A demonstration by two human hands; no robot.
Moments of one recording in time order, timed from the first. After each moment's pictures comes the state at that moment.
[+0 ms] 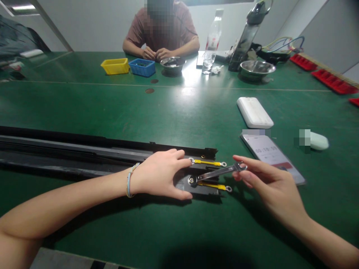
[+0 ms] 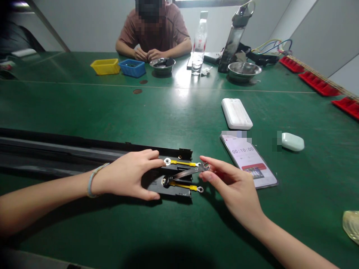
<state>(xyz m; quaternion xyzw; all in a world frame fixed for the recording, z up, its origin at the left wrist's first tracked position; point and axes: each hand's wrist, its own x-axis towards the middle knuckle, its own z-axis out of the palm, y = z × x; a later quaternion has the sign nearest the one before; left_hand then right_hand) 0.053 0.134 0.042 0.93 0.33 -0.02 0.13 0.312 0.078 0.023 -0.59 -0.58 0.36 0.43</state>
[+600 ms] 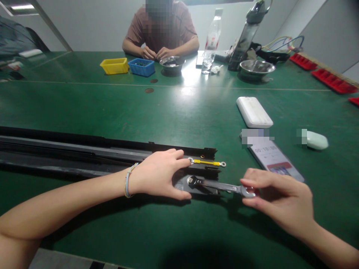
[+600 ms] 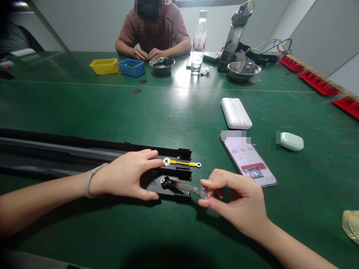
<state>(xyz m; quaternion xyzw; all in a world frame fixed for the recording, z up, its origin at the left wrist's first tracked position) 0.061 0.138 0.032 0.93 0.33 -0.01 0.14 0.328 0.076 0.016 -0.39 -0.72 0.34 0.48</state>
